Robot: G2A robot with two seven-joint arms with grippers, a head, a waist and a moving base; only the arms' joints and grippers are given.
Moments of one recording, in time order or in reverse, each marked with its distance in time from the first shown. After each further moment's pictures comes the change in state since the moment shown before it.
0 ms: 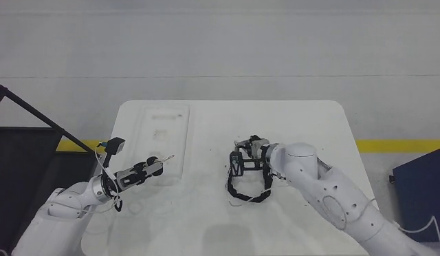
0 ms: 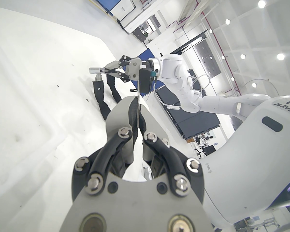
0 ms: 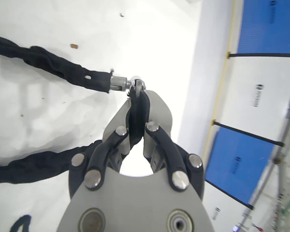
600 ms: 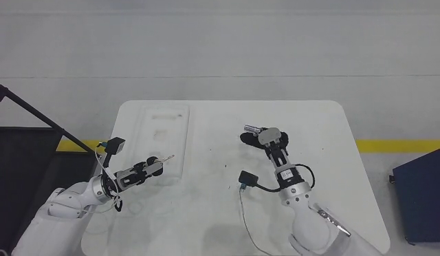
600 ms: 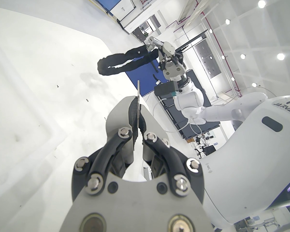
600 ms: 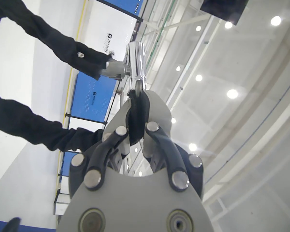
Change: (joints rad) left arm 0.000 0.000 0.000 0.000 0.000 0.000 0.000; right arm -0.446 0.124 0.094 -0.407 -1.028 0.518 0.271
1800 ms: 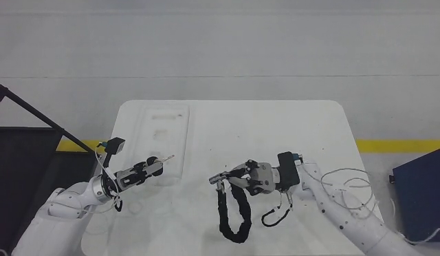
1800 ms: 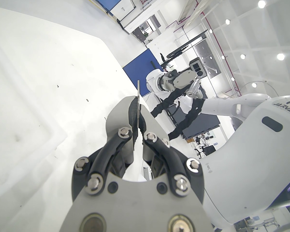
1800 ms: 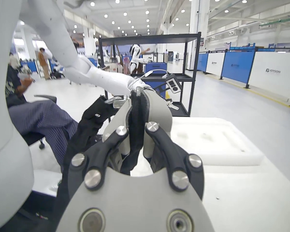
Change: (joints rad) left arm 0.000 0.000 0.000 0.000 0.000 0.000 0.000; right arm 0.418 -0.094 -0.200 0.663 1.932 -0.893 -1.334
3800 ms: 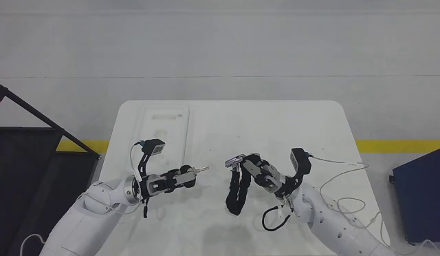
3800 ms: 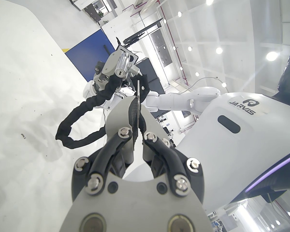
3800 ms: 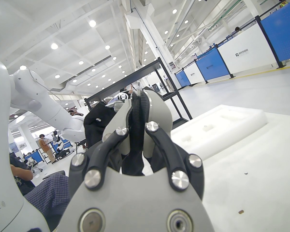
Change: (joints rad) left arm -0.107 -0.019 0.265 -0.122 -0.233 0.093 -0.093; right arm -0.111 -0.014 -0.026 0.085 0.387 0.001 -0.001
